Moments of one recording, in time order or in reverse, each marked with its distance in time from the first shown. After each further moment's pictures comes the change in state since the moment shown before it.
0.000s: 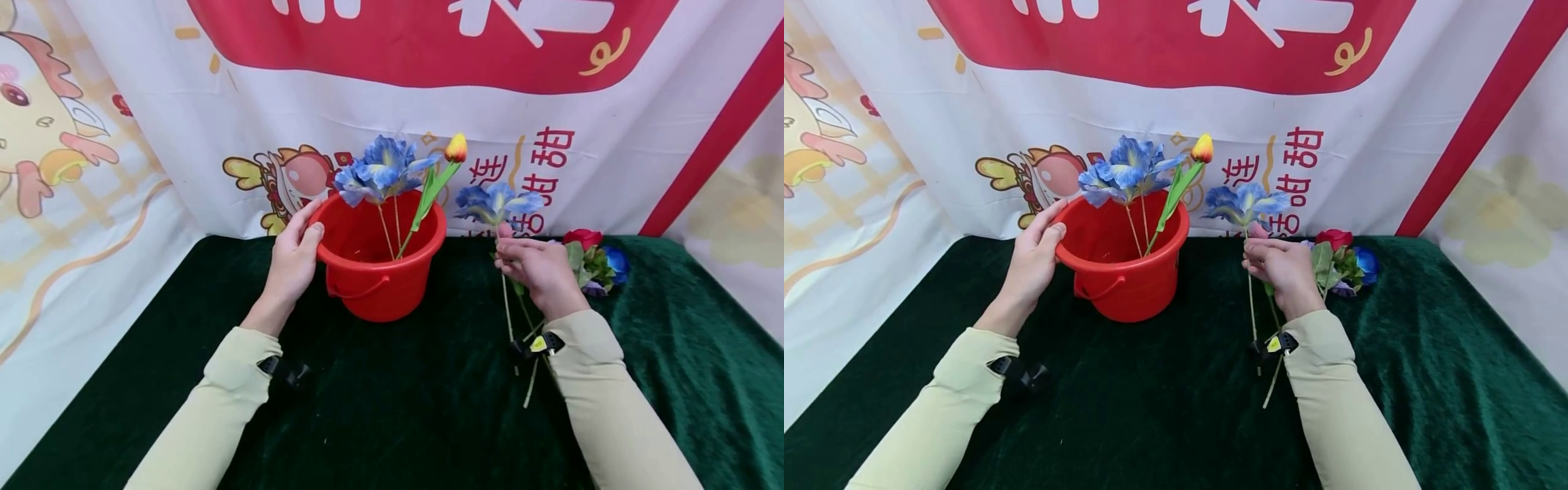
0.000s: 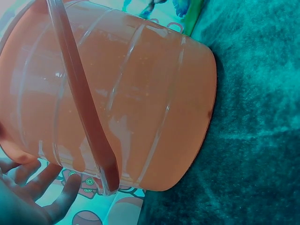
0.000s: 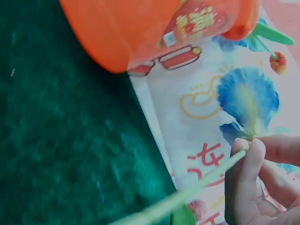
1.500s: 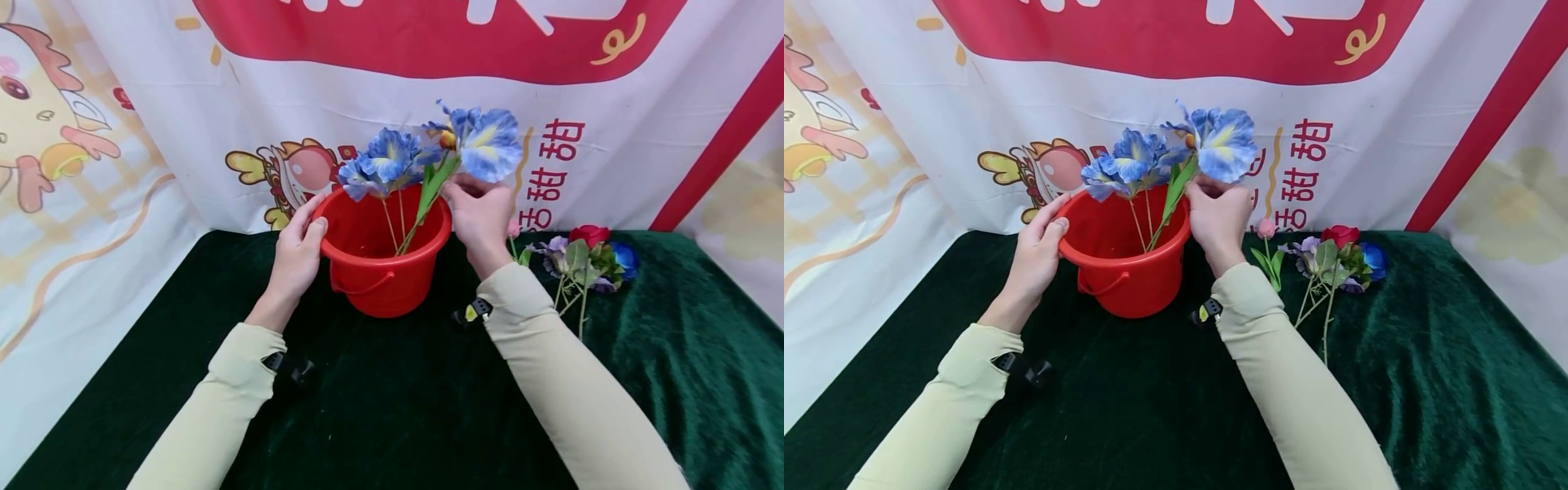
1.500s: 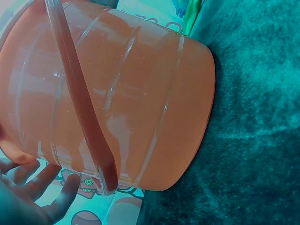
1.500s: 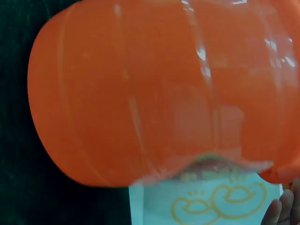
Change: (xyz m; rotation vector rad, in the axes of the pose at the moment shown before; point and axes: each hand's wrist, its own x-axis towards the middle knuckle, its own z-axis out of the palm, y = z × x) left_hand 0.001 0.000 0.001 -0.021 0.003 -0.004; right_hand 0.010 -0.038 0.126 -0.120 0.315 -0.463
